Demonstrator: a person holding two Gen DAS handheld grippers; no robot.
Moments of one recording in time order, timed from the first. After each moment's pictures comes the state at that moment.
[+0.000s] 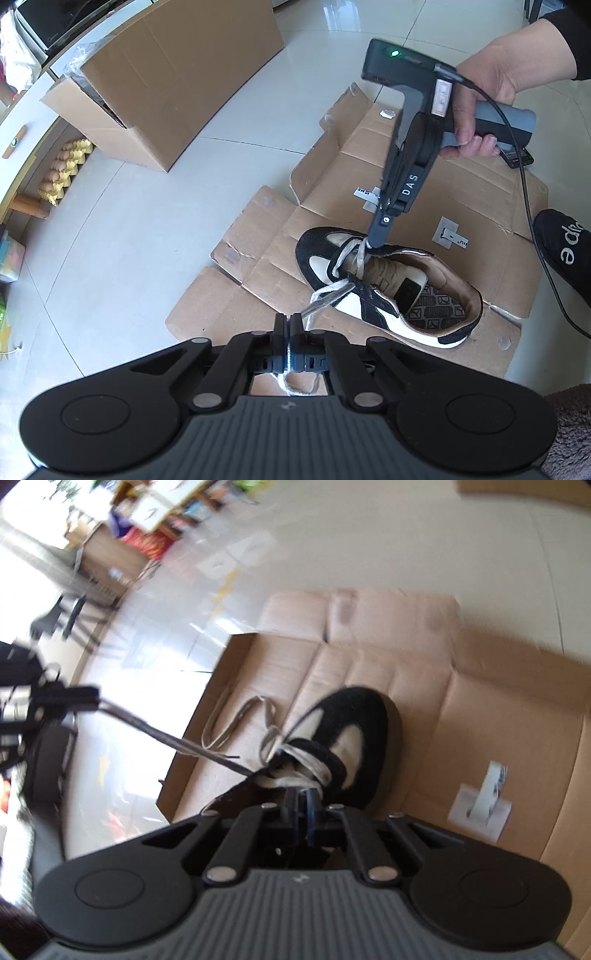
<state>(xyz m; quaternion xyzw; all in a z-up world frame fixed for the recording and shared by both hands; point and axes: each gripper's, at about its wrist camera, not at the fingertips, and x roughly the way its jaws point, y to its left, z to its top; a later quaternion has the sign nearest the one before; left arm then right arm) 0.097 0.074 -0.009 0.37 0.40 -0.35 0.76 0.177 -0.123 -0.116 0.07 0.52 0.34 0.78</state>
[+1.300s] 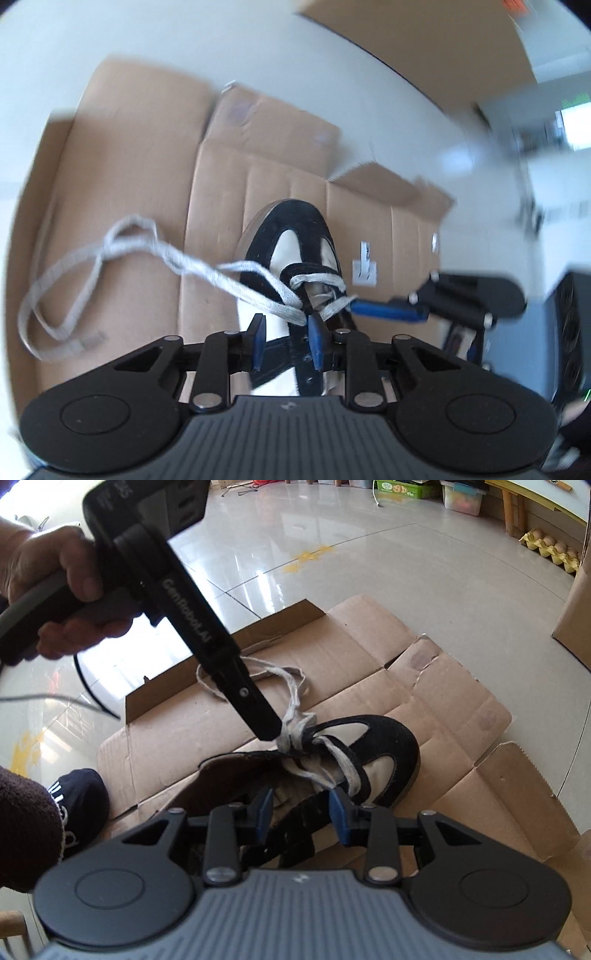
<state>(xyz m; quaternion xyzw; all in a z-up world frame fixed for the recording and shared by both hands) 0.165 0.127 -0.149 -0.27 0.64 -0.18 0.70 0.142 -0.080 -0.116 -0.16 0.46 0.40 0.78</state>
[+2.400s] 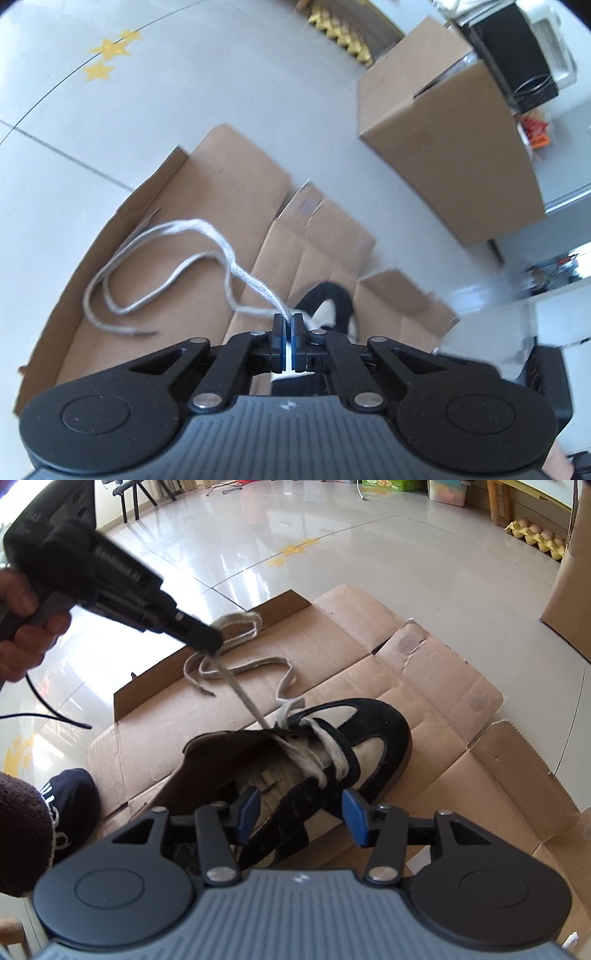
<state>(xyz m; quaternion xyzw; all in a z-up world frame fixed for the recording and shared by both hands) 0.115 0.162 -0.113 -0.28 0.53 -0.07 0.80 0.138 -0.083 -0.124 -0.16 0.47 0.38 0.78</state>
